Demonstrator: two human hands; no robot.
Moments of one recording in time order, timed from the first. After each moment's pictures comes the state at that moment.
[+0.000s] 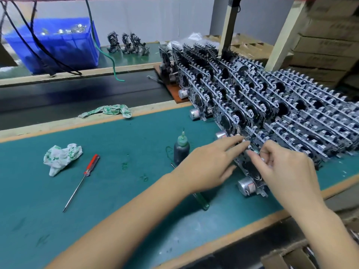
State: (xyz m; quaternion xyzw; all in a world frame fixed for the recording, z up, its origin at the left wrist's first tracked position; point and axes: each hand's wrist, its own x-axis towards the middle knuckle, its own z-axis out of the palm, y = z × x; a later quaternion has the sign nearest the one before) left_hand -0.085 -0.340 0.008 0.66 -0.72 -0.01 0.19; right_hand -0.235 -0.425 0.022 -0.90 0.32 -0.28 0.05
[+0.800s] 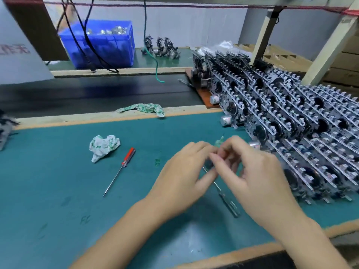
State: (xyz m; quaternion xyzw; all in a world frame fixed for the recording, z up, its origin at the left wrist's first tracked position) left_hand -0.057 -0.233 0.023 0.72 -0.56 0.00 0.40; right_hand -0.165 -0.330 0.057 -0.92 0.16 -0.28 0.23
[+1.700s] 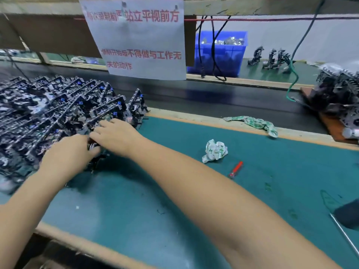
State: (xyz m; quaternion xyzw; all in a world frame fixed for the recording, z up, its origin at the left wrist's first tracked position) left_hand 0.098 0.111 0.034 1.00 0.08 0.04 0.02; right_hand 0.142 -0.010 0.028 -0.85 -0.46 -0.19 -0.13
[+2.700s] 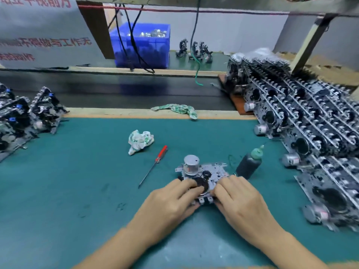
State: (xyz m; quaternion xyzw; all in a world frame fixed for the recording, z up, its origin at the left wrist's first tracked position) left_hand -0.039 -0.142 -0.033 0.76 -0.56 0.21 0.24; right_hand -0.126 -0.321 -0.041 -0.94 -0.13 -0.32 -0.05
